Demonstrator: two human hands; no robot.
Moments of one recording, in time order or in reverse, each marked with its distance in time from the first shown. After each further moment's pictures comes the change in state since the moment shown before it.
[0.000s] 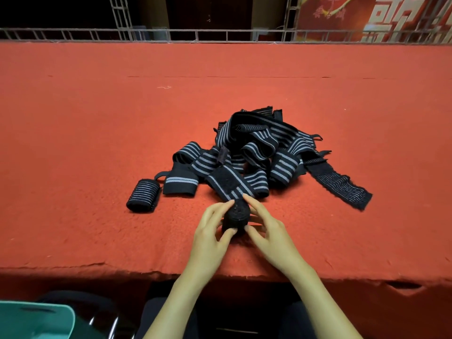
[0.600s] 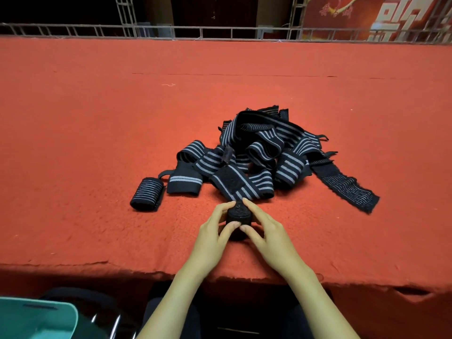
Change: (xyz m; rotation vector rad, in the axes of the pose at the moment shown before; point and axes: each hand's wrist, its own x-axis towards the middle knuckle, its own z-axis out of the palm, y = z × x) left_hand 0.012 -0.011 -0.003 -0.047 -0.077 -0.141; right_hand 0.010 0.013 0.014 -0.190 0.025 -0.058
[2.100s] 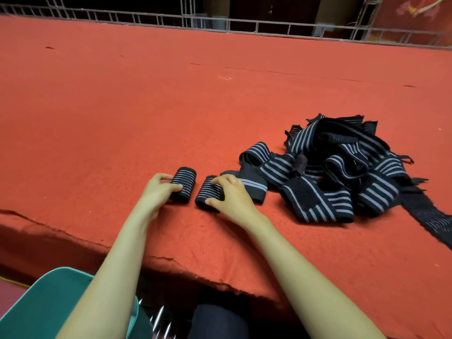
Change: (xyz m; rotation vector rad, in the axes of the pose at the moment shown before) left_hand 0.060 -0.089 -0.243 -0.102 0.433 -0.641; right_hand 0.154 -0.101 0.160 -0.183 -0.309 -0.075
